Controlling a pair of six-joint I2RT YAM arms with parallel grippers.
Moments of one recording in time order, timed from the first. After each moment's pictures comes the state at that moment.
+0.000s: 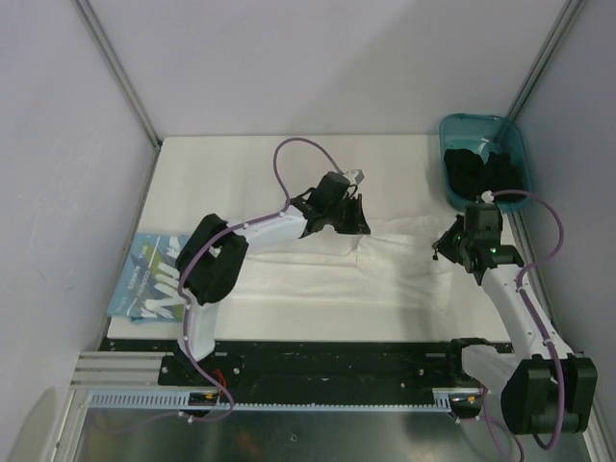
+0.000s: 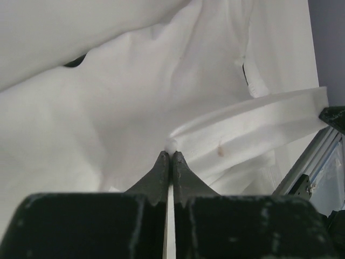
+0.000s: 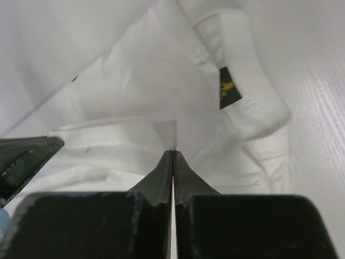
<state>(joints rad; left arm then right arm) -0.76 2.03 1.47 -0.11 0.29 -0.60 0.00 1.04 0.74 -0.49 -0.02 0.65</state>
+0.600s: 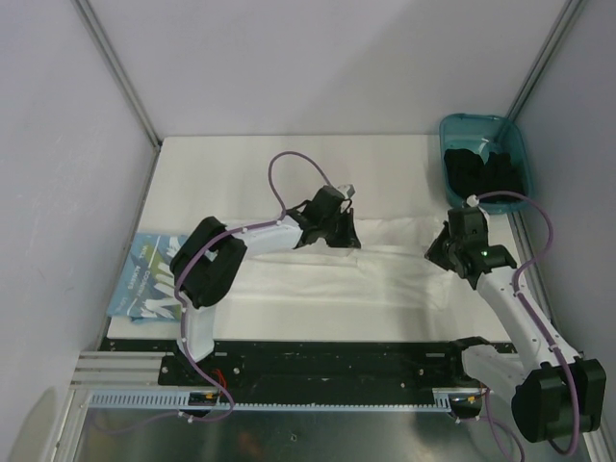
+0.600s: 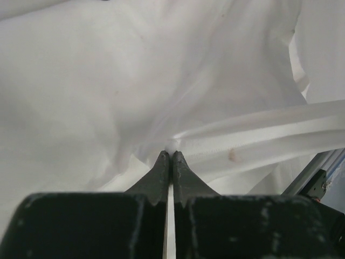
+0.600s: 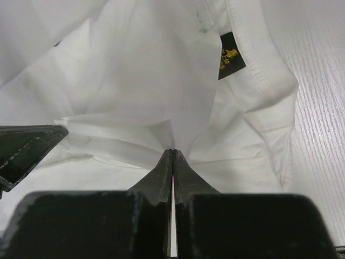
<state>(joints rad) -0.76 1.97 1.31 -0.09 0.24 -0.64 0.17 1.00 0.76 -0.61 0.08 0.68</state>
